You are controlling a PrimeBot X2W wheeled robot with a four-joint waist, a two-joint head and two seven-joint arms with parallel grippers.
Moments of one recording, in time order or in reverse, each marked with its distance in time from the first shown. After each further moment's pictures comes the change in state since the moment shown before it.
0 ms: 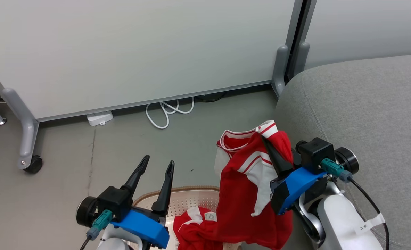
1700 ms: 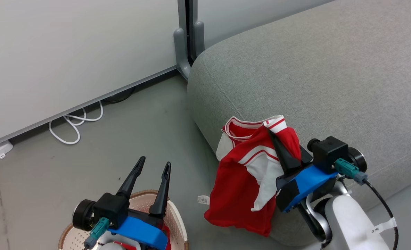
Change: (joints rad) left arm 0.101 -0.115 0.220 -0.035 0.217 -0.122 0.000; right arm 0.032 0.000 -0.033 -0.073 0.032 0.000 -0.004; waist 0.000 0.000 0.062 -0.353
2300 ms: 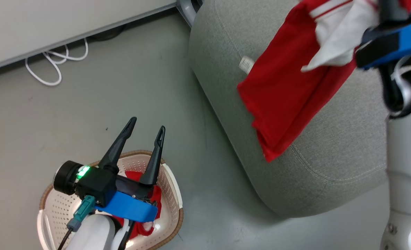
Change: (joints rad) left arm -0.103 0.063 -0.009 -0.118 0.042 -0.004 0.000; right arm -0.487 -0.029 -0.315 0.047 -0.103 0.000 0.045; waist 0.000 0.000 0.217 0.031
